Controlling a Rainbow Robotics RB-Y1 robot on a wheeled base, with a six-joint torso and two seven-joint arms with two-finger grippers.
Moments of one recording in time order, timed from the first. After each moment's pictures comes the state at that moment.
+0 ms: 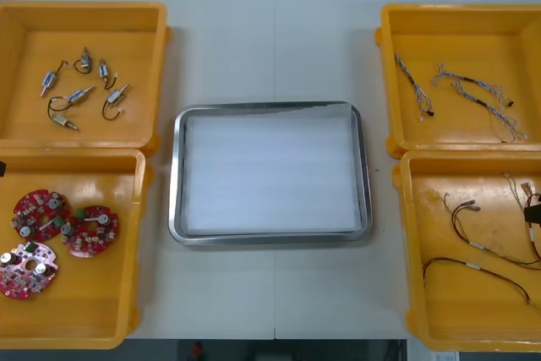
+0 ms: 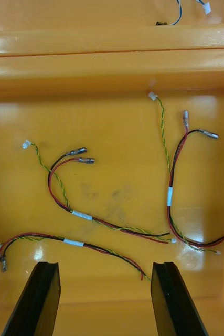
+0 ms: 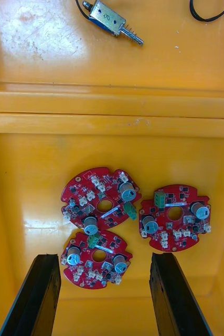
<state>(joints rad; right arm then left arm) 0.01 -0.54 -0.47 -2.35 -0.68 1.92 1.45 -0.15 0.93 0.36 -1.98 1.00 1.80 -1.33</state>
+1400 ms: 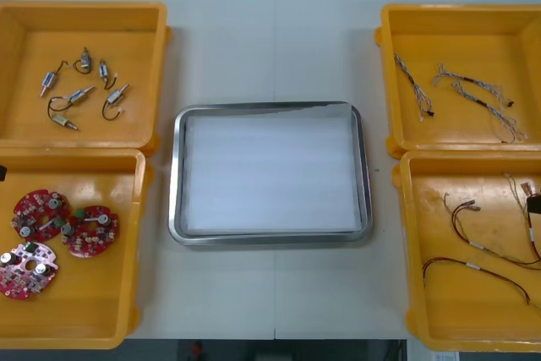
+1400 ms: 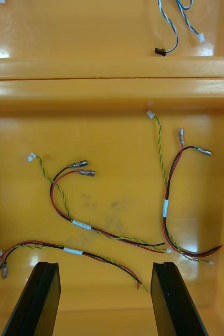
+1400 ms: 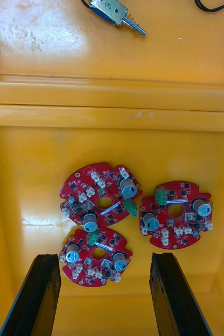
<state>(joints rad) -0.02 -0.56 -0.47 -2.36 -0.69 1.92 1.45 -0.13 0.93 0.36 -1.98 1.00 1.79 -1.33</state>
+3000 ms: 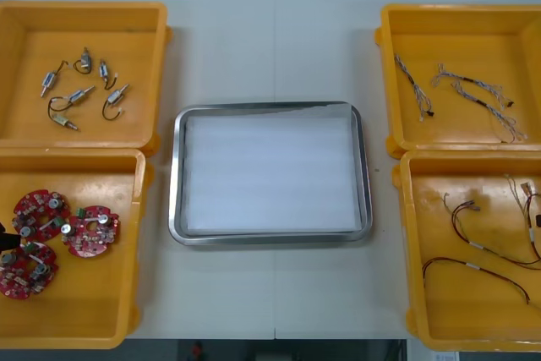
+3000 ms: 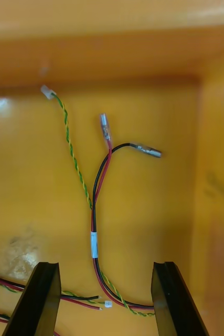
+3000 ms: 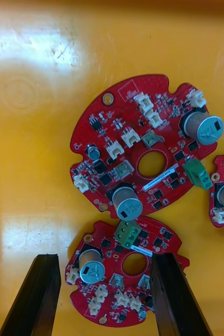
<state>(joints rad) 0.05 -0.63 -0.43 -1.88 -0.71 1.52 1.66 0.33 0.98 0.26 -1.92 1.08 1.15 -1.49</state>
